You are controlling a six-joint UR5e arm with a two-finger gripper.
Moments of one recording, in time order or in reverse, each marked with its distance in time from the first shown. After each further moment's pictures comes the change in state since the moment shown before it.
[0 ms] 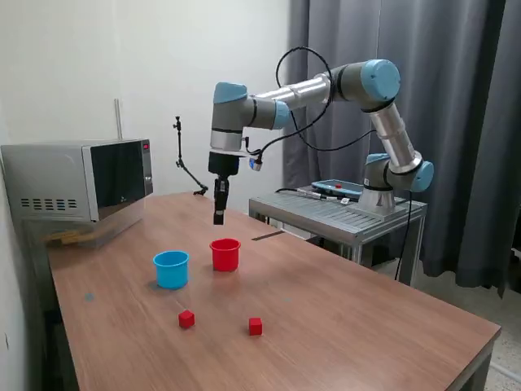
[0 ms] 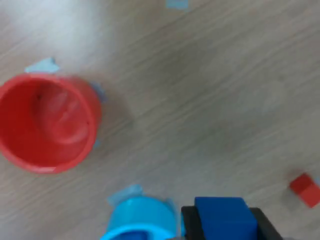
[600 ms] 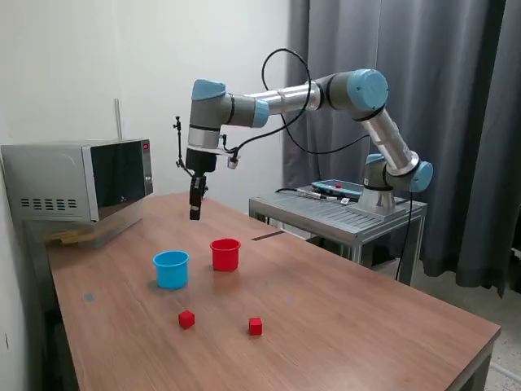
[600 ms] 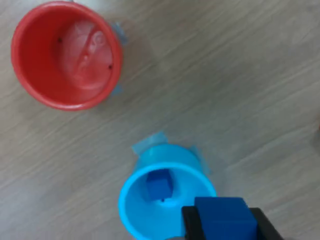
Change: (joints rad) arm -0.039 0.097 -0.180 0.065 -0.040 0.000
